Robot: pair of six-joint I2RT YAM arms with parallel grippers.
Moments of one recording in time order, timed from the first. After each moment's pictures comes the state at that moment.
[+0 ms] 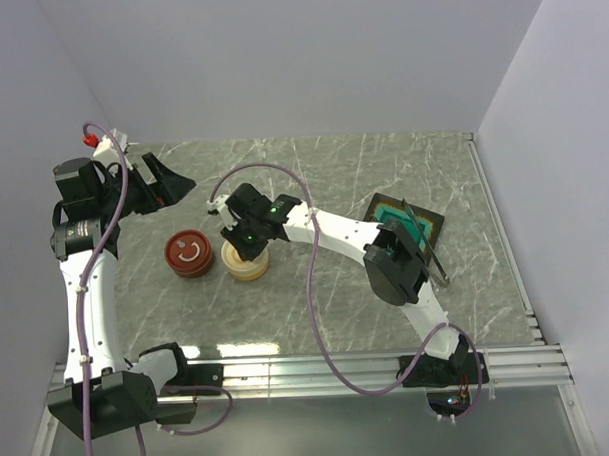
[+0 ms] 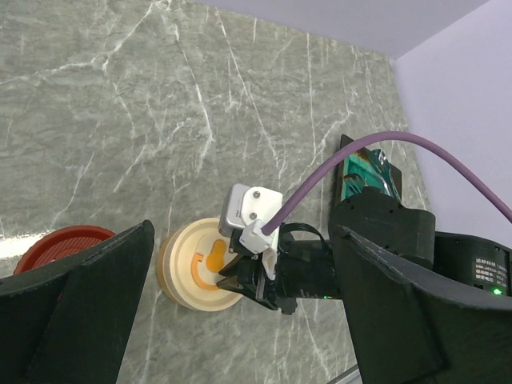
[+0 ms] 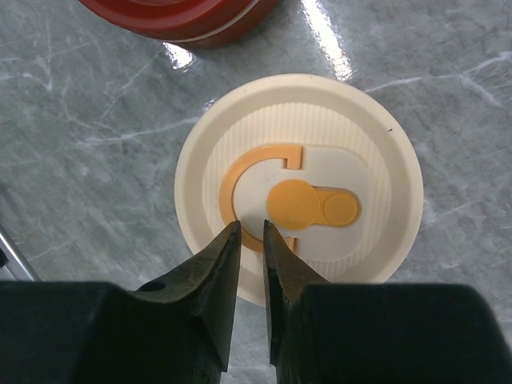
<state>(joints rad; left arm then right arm) 0.26 1.08 1.22 -0.57 0.68 -0.33 0.97 2.20 1.91 -0.65 -0.19 0.02</state>
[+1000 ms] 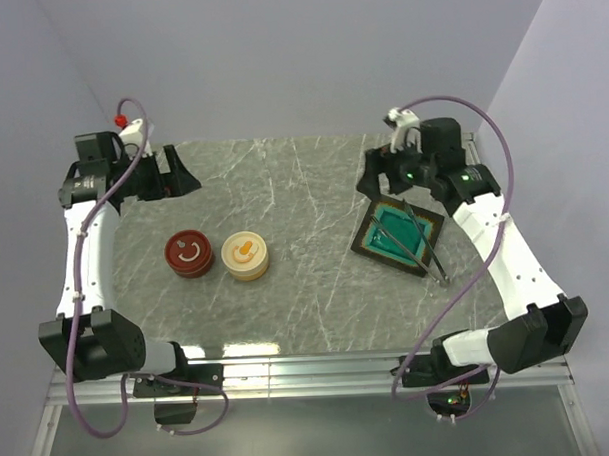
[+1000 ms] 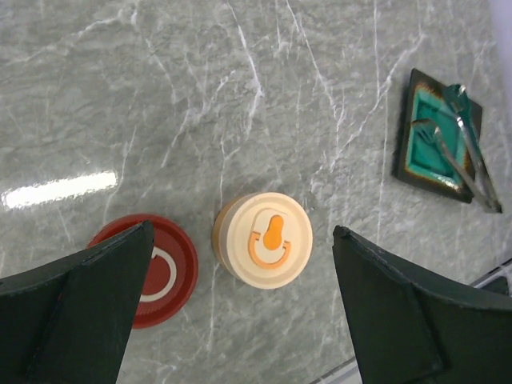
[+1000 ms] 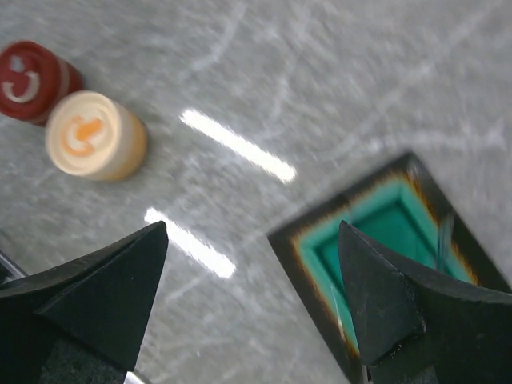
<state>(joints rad) 0.21 1.36 1.45 -0.81 0.63 -0.05 0.31 1.35 1.47 -0.67 -0.34 0.00</state>
